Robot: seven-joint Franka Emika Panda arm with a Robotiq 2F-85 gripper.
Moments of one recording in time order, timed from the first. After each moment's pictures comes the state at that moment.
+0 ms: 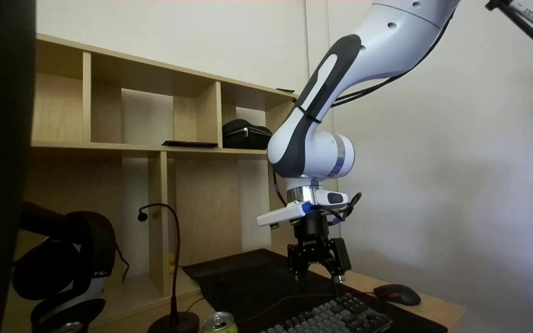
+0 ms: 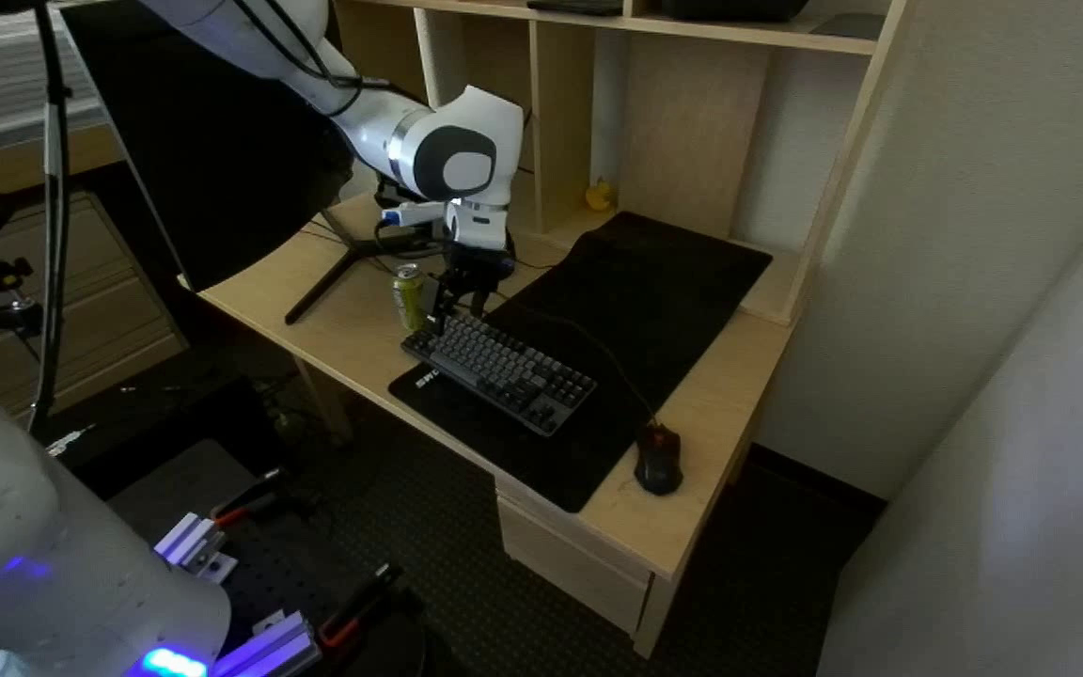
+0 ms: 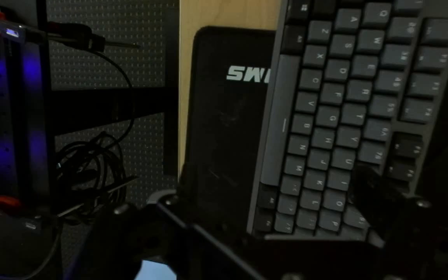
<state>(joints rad) 0.07 0.30 -0.07 -2.11 0.15 2.15 1.41</state>
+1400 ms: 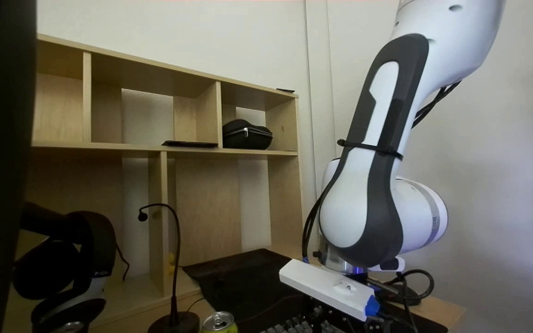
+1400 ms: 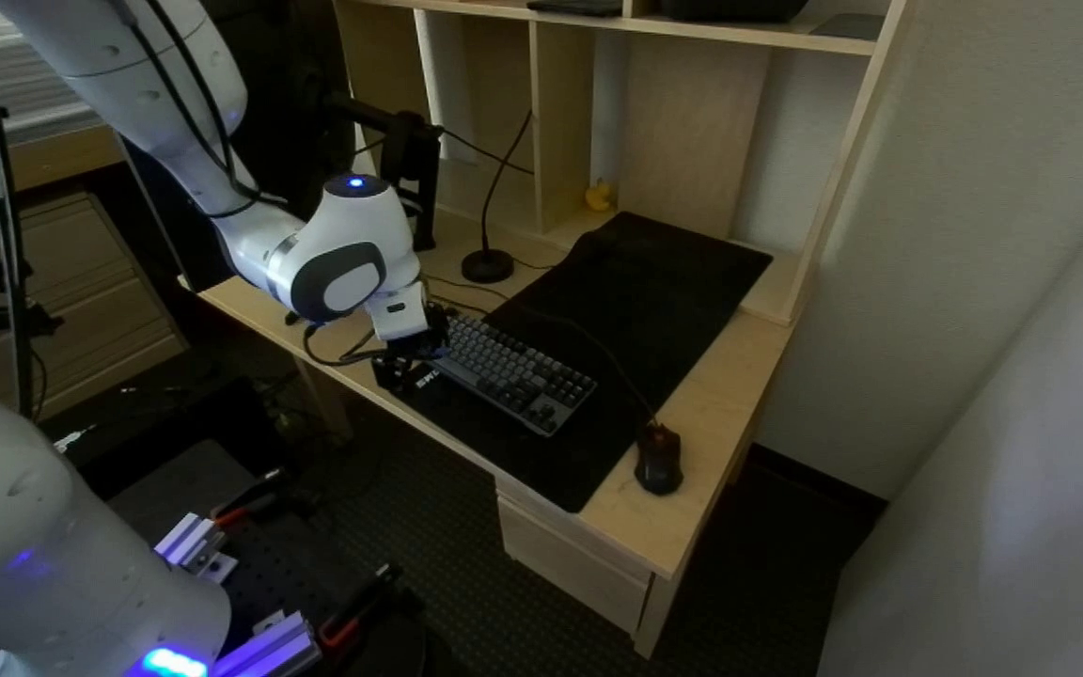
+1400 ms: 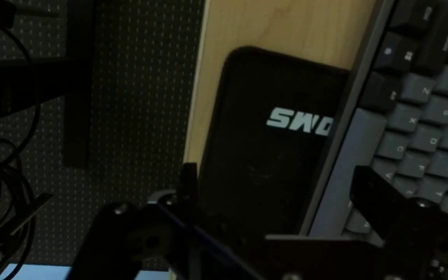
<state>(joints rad) 0.16 0.21 -0.02 -2.65 0.17 2.98 1.34</state>
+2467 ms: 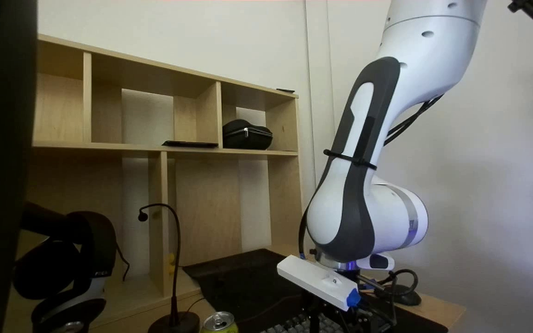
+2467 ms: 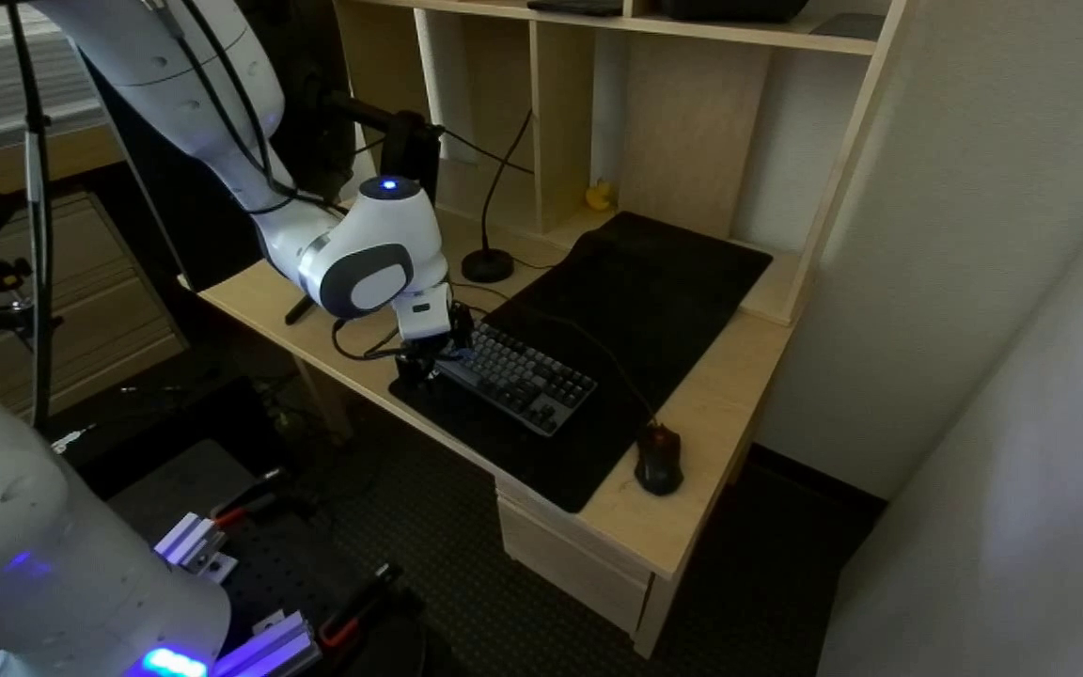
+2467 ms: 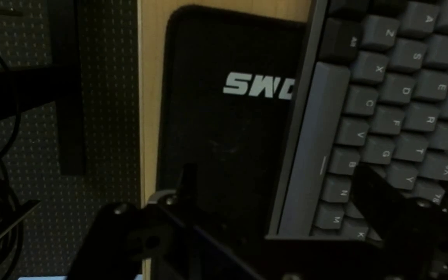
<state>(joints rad) 0.13 0.28 -0.03 -2.56 0.22 2.97 1.34</state>
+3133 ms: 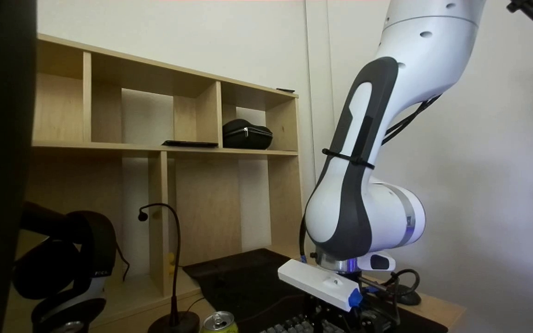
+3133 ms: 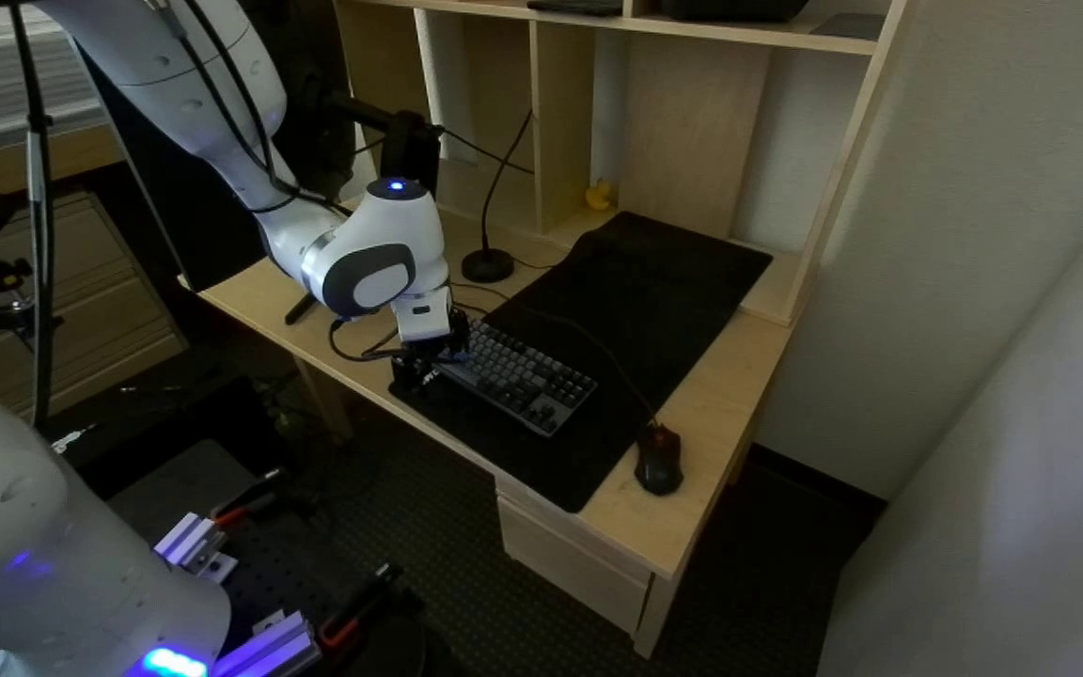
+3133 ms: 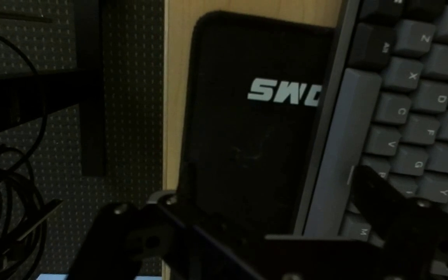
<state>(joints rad) 0.13 0.28 -0.04 -2.55 0.22 2.90 1.34</state>
